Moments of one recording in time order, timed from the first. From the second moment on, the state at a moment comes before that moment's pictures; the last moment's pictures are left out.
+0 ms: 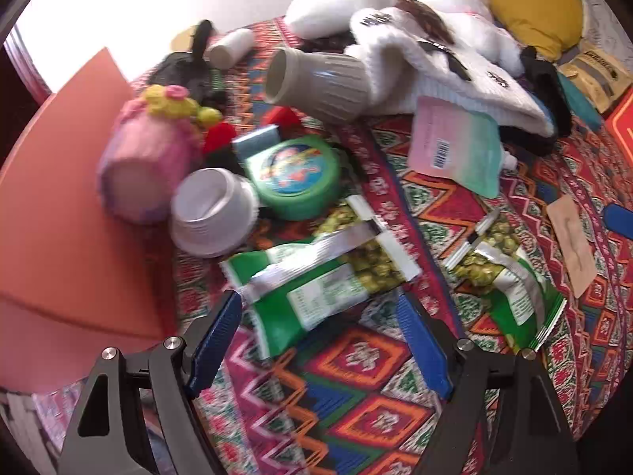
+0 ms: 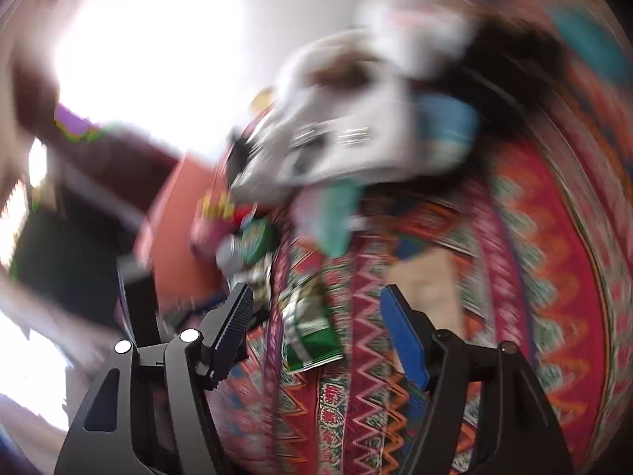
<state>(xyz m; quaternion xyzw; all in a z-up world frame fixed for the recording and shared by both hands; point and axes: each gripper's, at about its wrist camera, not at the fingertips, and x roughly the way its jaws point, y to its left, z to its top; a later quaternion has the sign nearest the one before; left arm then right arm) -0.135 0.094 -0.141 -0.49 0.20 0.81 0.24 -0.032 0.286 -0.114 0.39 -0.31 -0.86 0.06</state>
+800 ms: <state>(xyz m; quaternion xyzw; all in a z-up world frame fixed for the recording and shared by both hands) -0.117 0.093 -0.095 -0.45 0.14 0.82 0.32 -0.057 0.245 -0.134 0.43 -0.23 -0.87 0.06</state>
